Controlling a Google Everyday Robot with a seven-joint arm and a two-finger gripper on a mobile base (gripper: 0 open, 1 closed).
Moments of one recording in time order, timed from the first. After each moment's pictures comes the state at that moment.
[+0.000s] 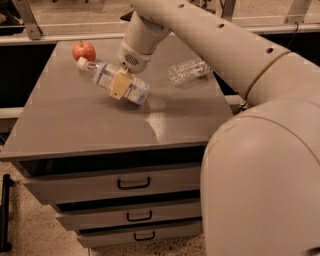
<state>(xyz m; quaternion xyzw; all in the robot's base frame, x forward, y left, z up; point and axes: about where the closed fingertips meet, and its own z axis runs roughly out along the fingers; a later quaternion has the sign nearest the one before) 0.663 0.105 0.862 -0.62 0.74 0.15 0.19</state>
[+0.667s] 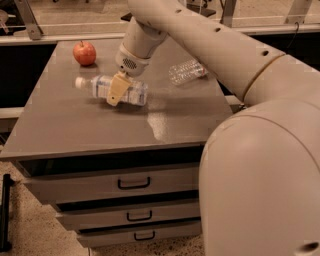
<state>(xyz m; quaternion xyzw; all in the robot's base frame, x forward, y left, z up) 0.665 0.114 0.856 -0.62 0.74 0.15 0.20</state>
